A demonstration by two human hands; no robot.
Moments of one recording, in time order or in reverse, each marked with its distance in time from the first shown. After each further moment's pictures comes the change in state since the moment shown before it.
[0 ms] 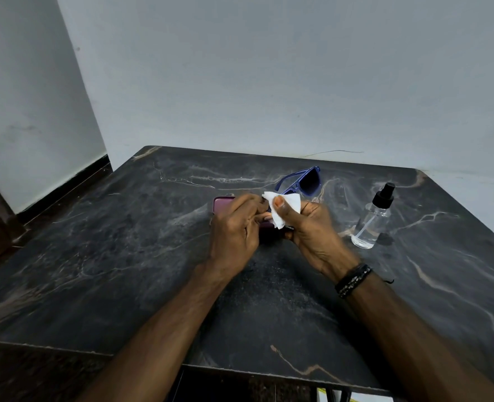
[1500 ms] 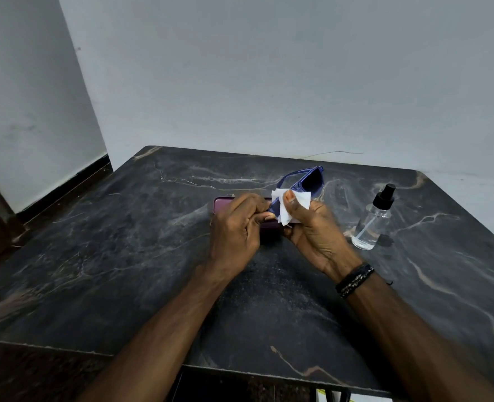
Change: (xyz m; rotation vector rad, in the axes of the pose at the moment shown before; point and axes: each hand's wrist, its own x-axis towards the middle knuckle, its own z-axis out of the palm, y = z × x) left_hand 0.000 -0.002 0.002 0.000 0.025 -0.031; right_hand 0.002 -0.006 -0.004 0.195 -0.063 0.020
